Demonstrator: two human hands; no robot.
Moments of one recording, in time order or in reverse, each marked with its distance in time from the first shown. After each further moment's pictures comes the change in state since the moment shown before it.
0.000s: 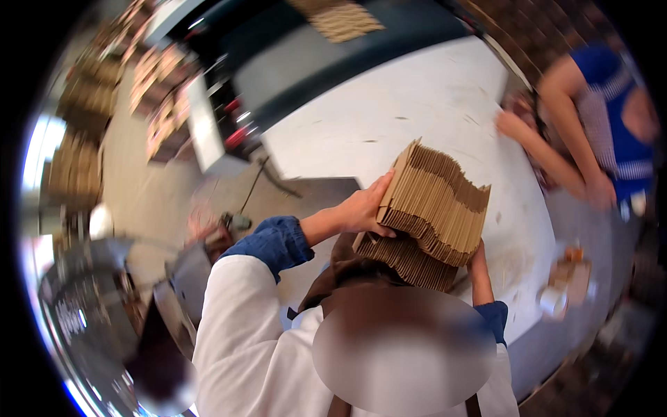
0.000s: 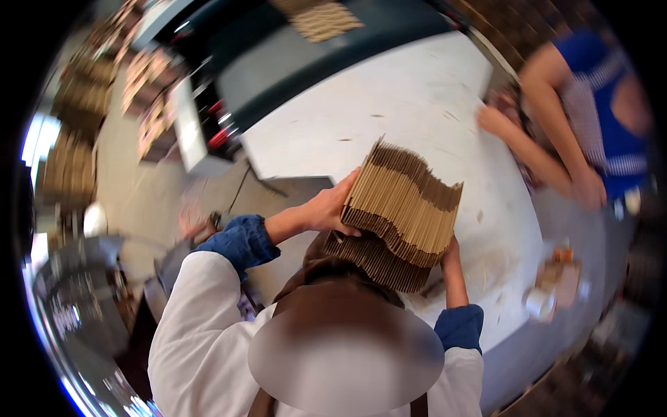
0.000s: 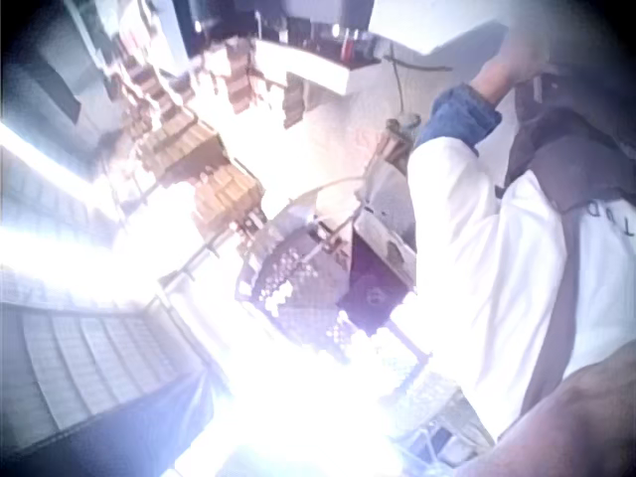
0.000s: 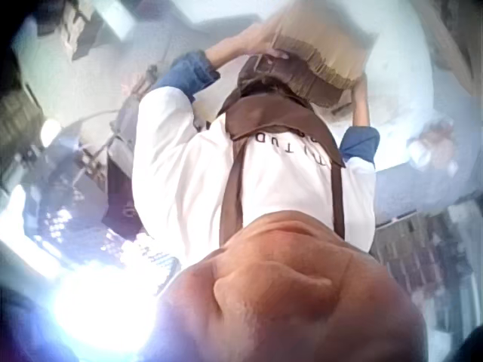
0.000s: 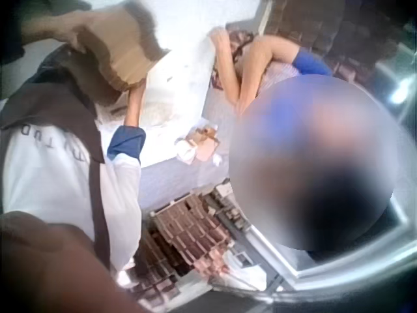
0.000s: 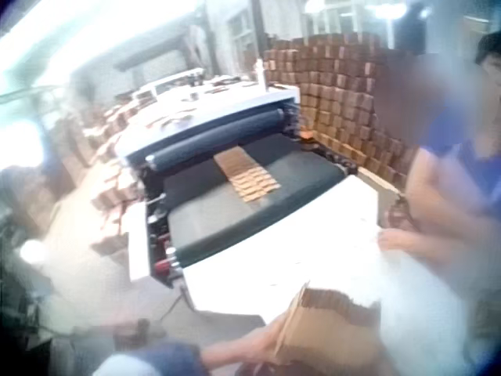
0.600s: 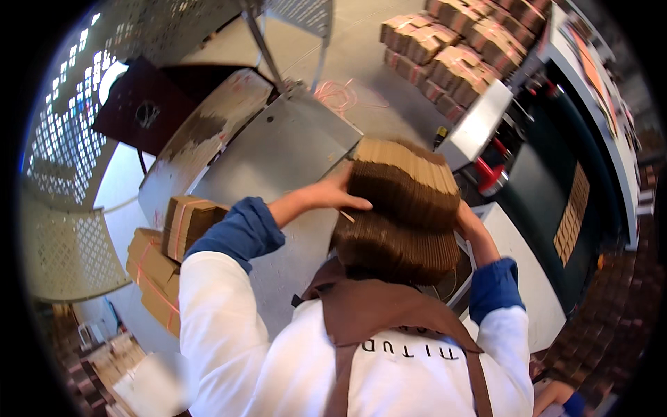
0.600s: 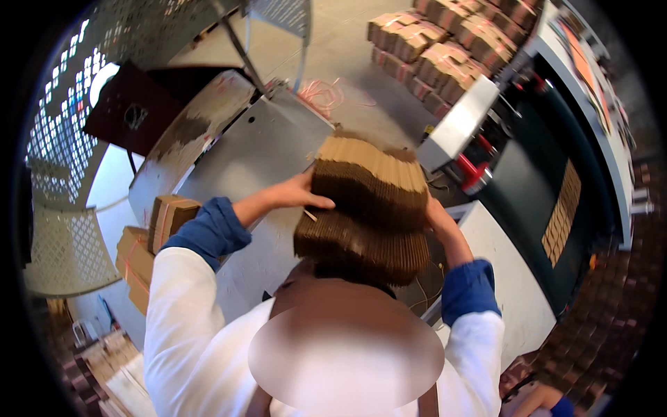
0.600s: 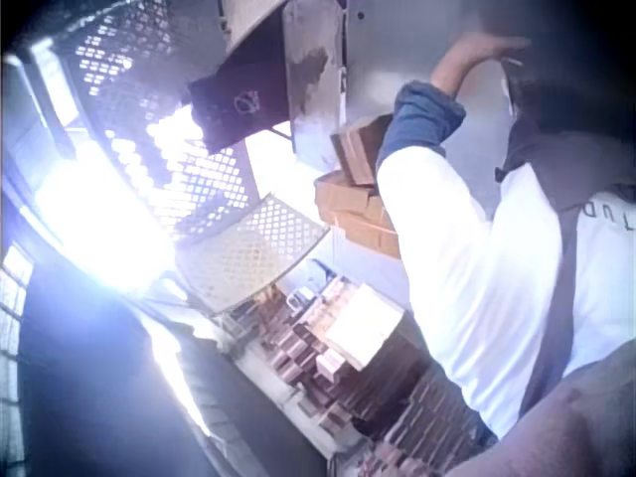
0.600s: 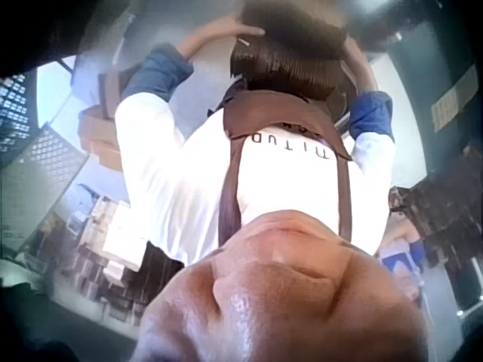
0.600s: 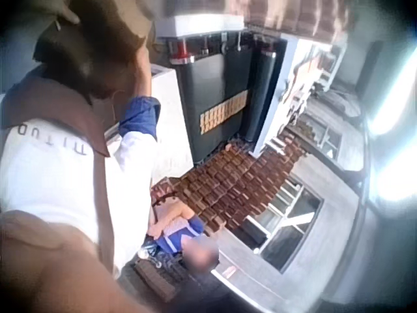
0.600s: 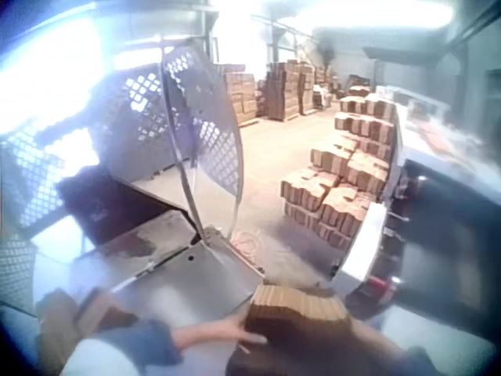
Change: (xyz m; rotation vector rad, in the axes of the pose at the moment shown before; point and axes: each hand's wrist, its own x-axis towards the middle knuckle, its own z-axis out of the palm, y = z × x) left_hand -0.291 0.160 0.020 -0.693 1.172 -0.595; right_hand -0.004 -0.241 0.373 -1.089 -1.465 -0.034
